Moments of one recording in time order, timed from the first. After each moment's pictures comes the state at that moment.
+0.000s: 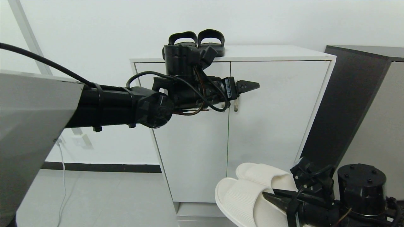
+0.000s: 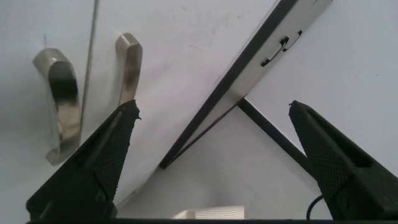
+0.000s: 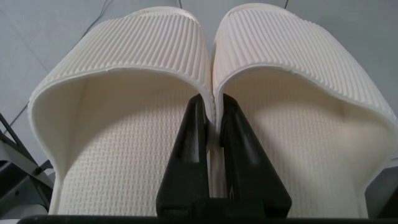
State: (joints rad) left arm -0.58 2.05 -1.66 -0.34 -0.41 -0.39; right arm 0.68 1.70 -0.27 -1.07 0.14 0.05
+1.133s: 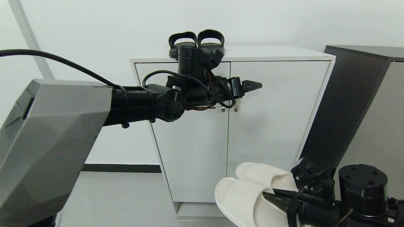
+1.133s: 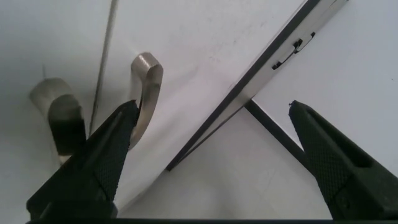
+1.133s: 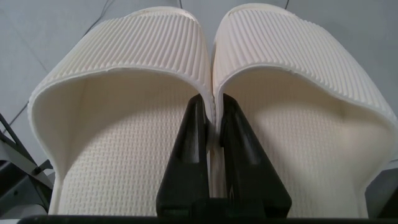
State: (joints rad) left arm -0.57 2.18 -1.88 -0.22 -0.38 -0.39; right arm 0.69 1.70 -0.26 -1.08 0.14 0.04
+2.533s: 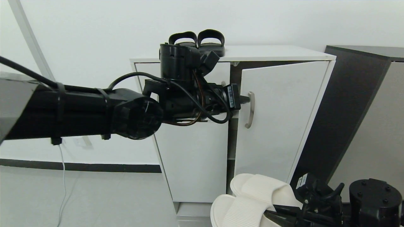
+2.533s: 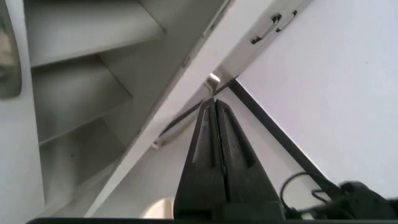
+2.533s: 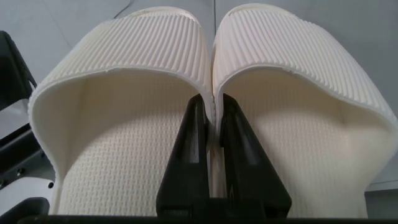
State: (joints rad) left arm -0.64 1.92 -1.49 -0.29 -0.38 -0.43; right arm 0.74 1.70 -0.15 -1.20 0.21 0.00
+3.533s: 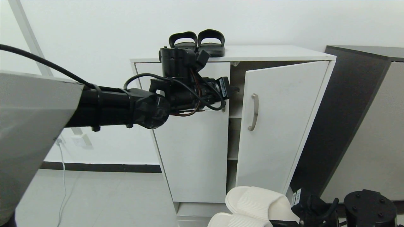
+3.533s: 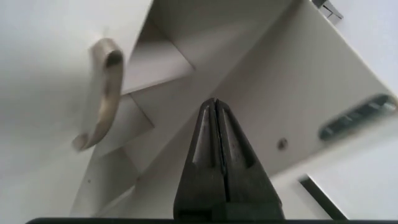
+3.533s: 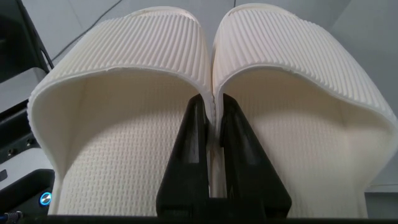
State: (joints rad) left arm -0.56 2.06 -1.64 -0.36 -0.38 -0.45; right arm 0.80 1.72 -0.11 -1.21 0.21 -0.04
